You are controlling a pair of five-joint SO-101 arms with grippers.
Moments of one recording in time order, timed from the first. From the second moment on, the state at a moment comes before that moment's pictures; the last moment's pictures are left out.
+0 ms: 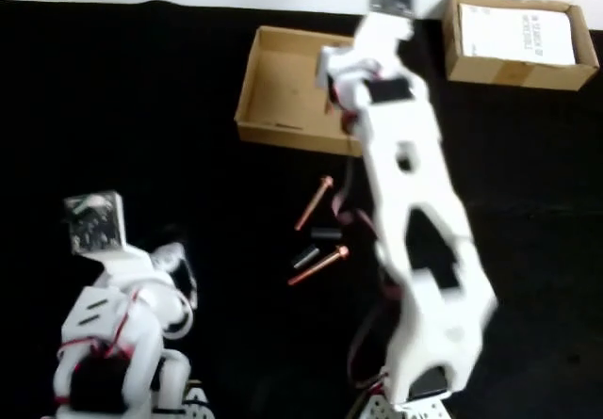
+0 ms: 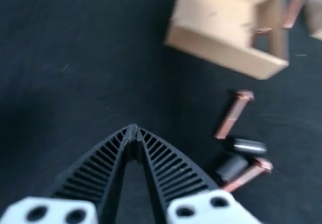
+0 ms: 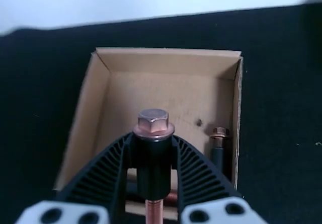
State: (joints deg) left arm -3.9 -103.3 75.6 68.2 16.5; right arm -19.3 26.7 -28.1 48.0 -14.4
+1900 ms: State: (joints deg) left arm -13.3 -103.6 96.2 55.5 16.7; right arm -29.7 6.6 -0.8 94.5 40.9
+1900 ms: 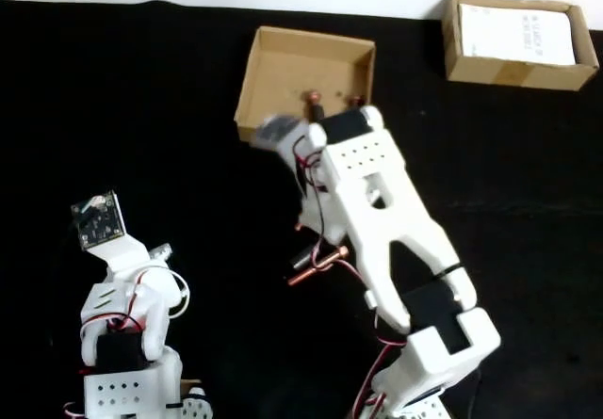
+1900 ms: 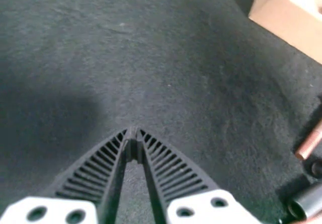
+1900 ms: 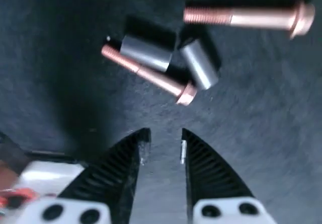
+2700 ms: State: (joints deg) left arm -13.8 -103.6 96.2 55.5 16.7; right arm -30.9 14.9 2.8 84.6 56.7
